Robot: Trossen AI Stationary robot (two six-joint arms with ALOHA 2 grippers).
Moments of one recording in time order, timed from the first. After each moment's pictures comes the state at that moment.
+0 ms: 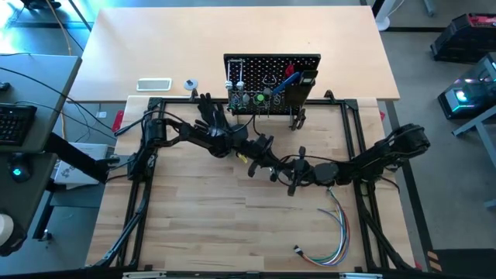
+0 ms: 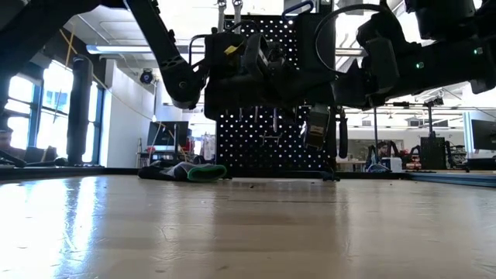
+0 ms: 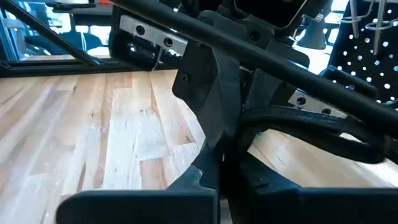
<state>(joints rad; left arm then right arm) 0.20 2.15 1.11 1.03 0.66 -0.27 0.25 1.50 0.33 1.00 0.55 0.04</state>
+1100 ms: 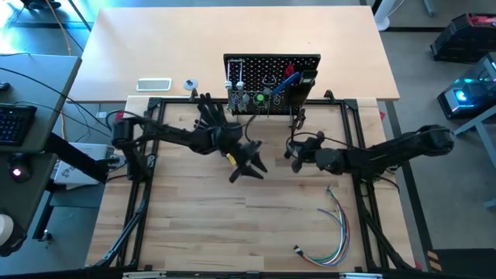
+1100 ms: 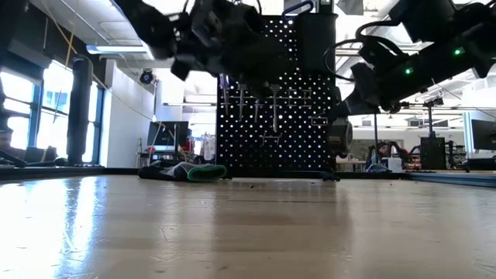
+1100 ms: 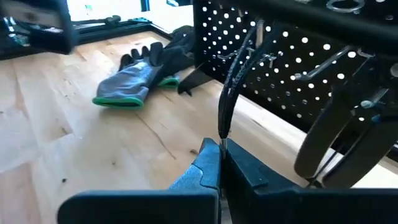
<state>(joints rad) 0.17 1.80 1.01 0.49 0.73 -0.04 0.07 1.17 0.32 0.42 0.71 0.27</state>
